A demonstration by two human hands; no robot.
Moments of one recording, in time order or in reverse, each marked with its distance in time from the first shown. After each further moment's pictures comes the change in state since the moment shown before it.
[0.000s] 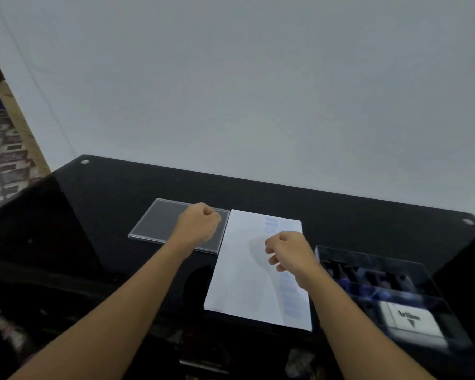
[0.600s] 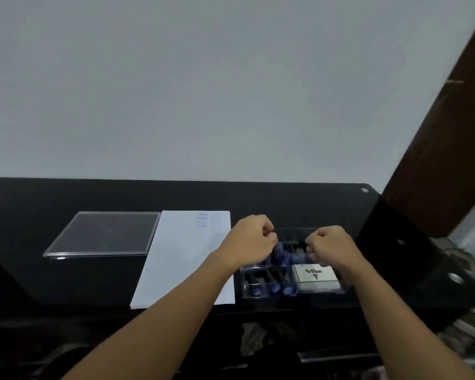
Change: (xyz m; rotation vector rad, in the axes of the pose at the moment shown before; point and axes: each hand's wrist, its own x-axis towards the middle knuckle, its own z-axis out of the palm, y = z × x) left_hand -0.120 0.136 0.157 0.134 -0.450 0.540; right_hand -0.063 0.093 -0.201 -0.140 0.348 0.113
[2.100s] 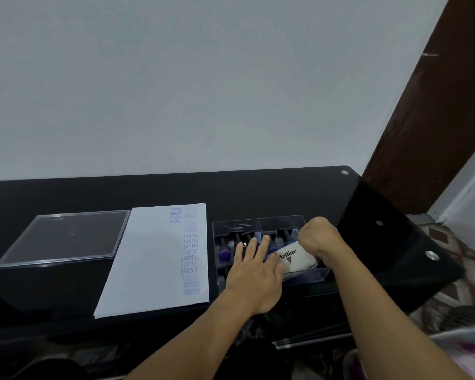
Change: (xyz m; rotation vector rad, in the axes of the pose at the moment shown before) left_hand -0.009 -0.008 0.119 0.574 -0.235 0.091; right_hand 0.035 0.027 -0.007 -0.215 0.059 0.167
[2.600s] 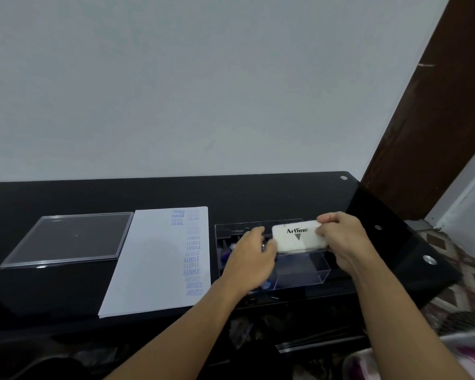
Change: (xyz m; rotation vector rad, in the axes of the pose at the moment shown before) left_hand -0.003 -0.005 -0.045 -0.785 0.208 -0.178; right_hand -0.018 0.012 -0.030 0.691 0.076 -0.022
